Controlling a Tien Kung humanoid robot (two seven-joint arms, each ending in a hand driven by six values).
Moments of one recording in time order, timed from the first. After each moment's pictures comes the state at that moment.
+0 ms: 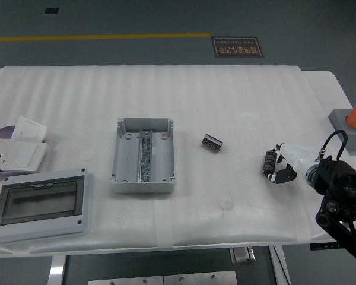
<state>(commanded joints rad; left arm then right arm) -0.04 0.24 -0.67 -0.19 0.79 -0.16 0.41 0.23 -0.52 0.95 1.52 -1.98 0.16 -0.56</state>
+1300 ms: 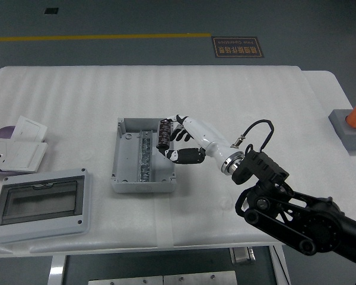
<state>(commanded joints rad) -0.03 0.24 -0.79 -0.19 0.91 -0.17 0.46 0.53 -0.27 0.56 1.50 -1.69 -0.26 -0.29</state>
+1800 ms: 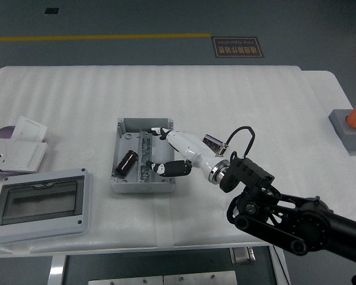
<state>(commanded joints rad) -0.03 0.24 -0.79 -0.19 0.90 -0.17 0.45 0.57 -0.25 0.47 1.45 -1.63 -0.26 -0.27</state>
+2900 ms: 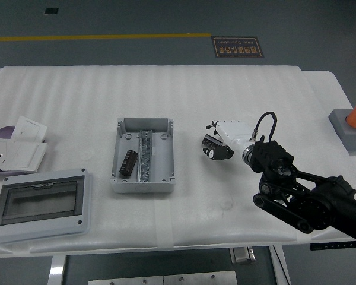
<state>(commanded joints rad) -0.04 0.24 -0.77 -0.19 0.88 -0.17 0.45 0.65 -0.30 0.48 1.15 -1.88 -0.14 -0.42</state>
